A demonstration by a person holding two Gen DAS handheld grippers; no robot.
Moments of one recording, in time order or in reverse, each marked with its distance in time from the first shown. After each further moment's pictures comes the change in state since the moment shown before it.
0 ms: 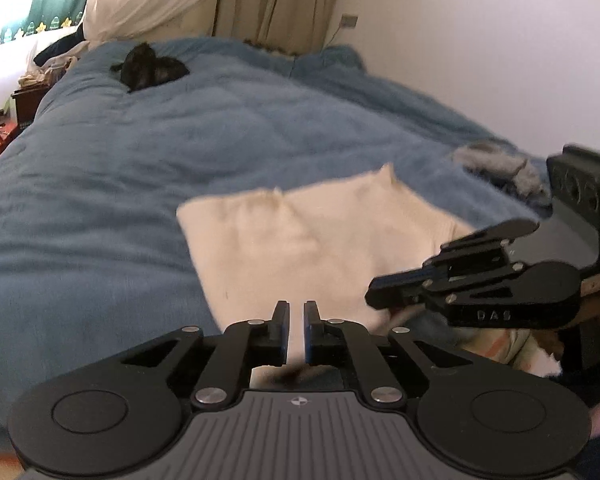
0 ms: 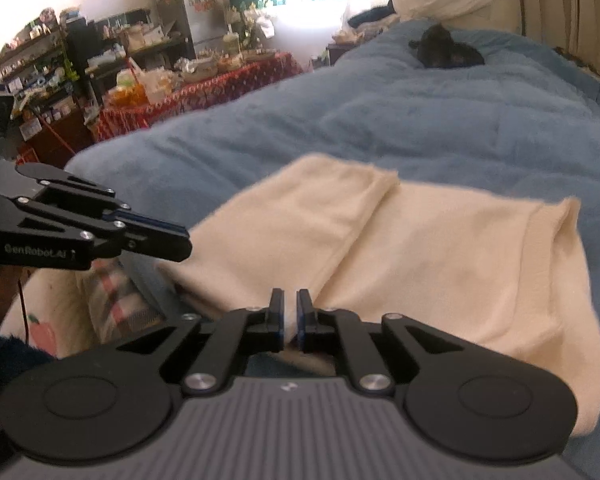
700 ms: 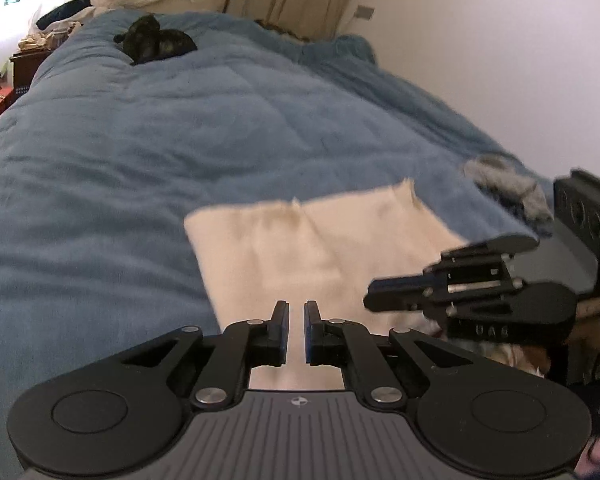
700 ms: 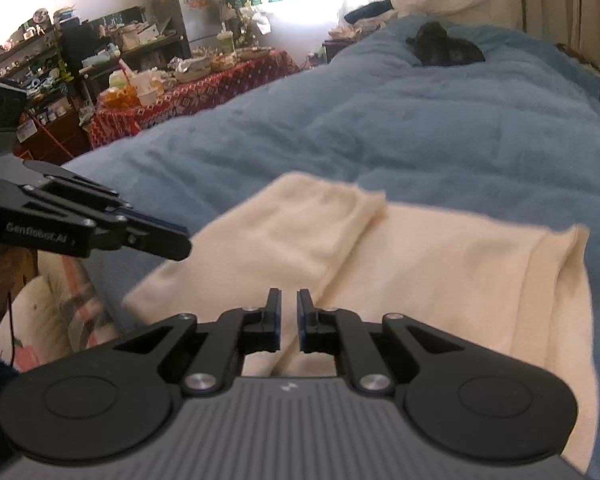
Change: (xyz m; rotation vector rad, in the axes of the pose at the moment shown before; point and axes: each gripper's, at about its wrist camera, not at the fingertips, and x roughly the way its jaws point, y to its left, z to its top) left arm 0.029 0.031 0.037 -0.092 0.060 -0.035; right arm 0.023 -0.023 0.032 0.011 0.016 -0.008
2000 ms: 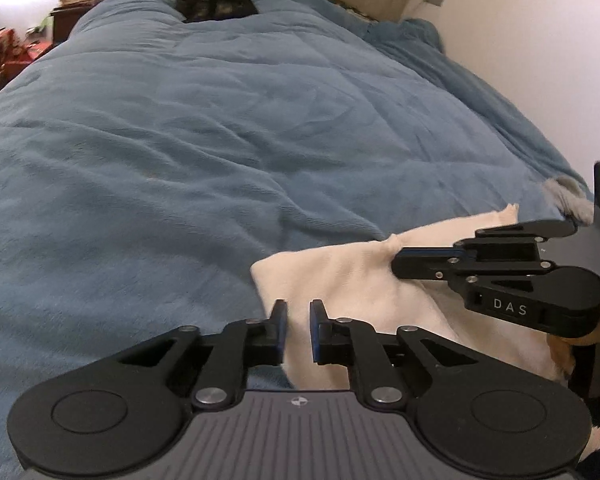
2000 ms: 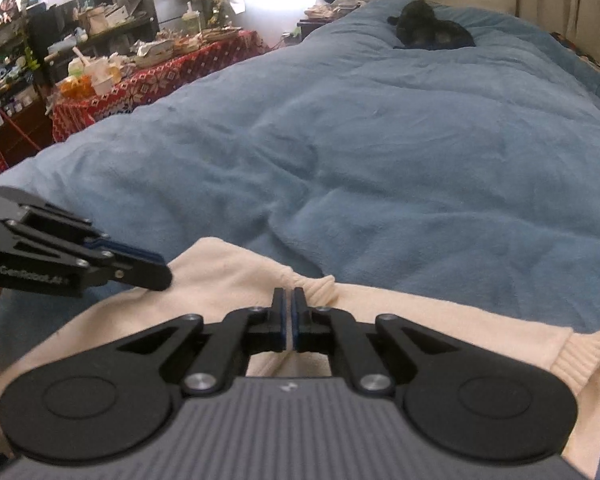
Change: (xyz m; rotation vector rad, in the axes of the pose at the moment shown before) left arm 0.072 0.058 0.030 -0.125 0.087 0.108; right arm 0.090 -0.046 0.052 0.017 0.064 -0.081
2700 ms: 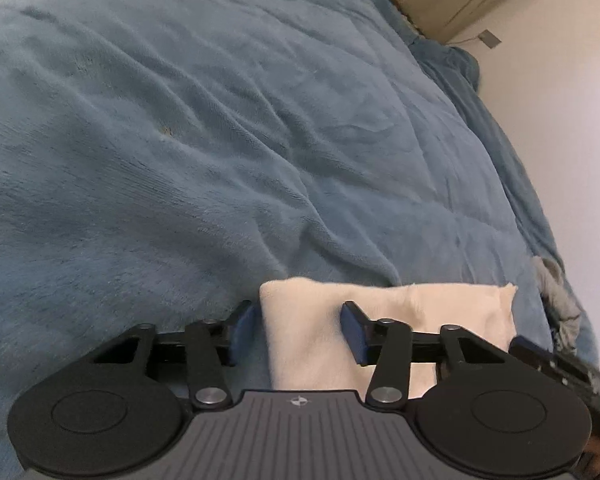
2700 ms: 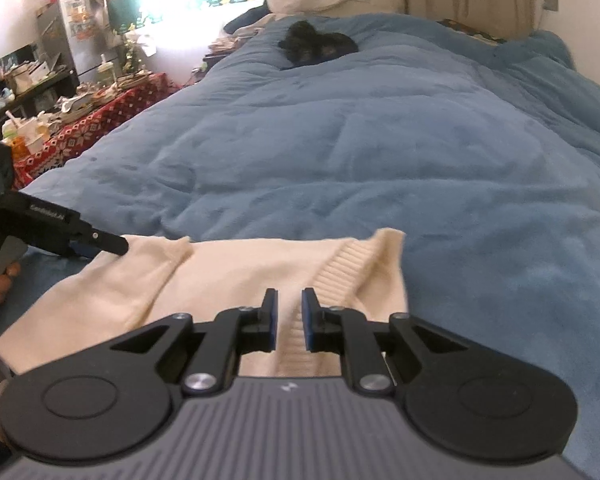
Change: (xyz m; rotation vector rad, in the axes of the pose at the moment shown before) left arm 0.043 0.045 0.025 -0.328 0.095 -0.139; right arm -0.115 -0.070 -0.059 0.196 -0.084 -0.190
